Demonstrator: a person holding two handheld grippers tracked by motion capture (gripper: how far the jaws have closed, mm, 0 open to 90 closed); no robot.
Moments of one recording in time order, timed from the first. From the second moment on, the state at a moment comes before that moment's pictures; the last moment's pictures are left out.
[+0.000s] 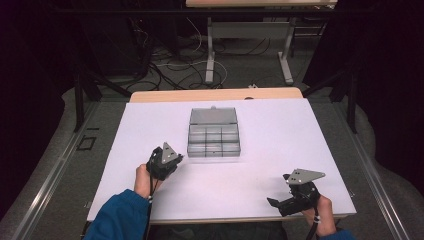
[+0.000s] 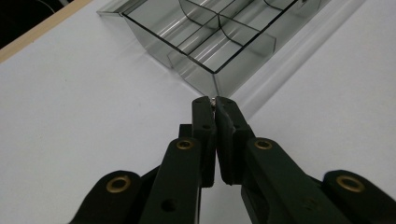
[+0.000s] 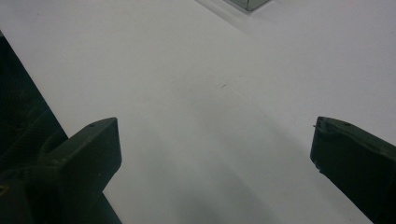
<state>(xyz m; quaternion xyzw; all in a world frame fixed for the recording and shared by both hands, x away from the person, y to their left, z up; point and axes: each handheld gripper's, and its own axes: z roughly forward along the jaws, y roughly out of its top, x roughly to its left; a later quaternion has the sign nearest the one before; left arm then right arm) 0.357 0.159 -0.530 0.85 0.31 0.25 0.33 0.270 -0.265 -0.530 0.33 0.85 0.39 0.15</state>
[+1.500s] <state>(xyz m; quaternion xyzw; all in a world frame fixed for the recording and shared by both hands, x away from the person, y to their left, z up) 0.362 0.148 -0.507 0.85 0.28 0.26 0.36 0.272 -0.265 -0.532 0.33 0.85 0.39 0.14</state>
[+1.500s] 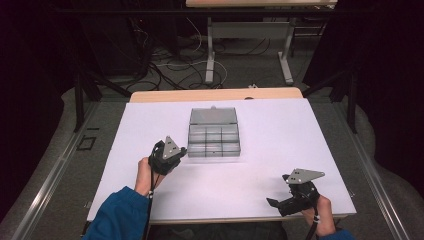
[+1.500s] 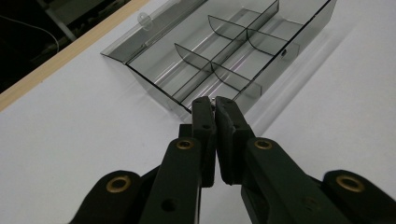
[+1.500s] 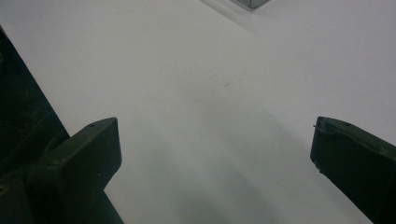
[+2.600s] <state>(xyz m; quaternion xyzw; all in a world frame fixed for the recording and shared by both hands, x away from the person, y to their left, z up) 0.387 0.129 -0.495 0.85 0.28 0.27 0.37 0.273 -0.266 -0.531 0.33 0.85 0.39 0.14</state>
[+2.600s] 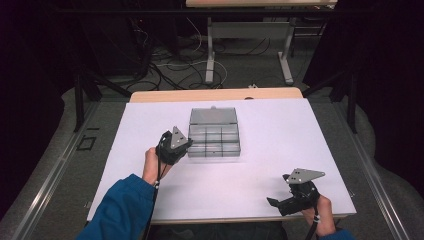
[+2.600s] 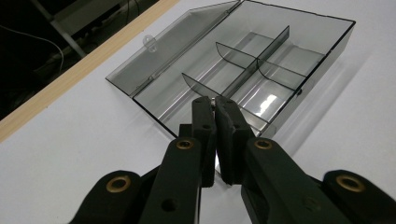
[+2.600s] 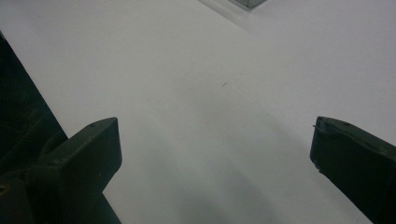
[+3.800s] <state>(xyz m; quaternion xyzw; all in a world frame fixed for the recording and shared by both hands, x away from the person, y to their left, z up) 0.428 0.107 -0.496 0.85 0.29 0.26 0.35 0.273 -0.267 -0.532 0.33 0.85 0.39 0.14</state>
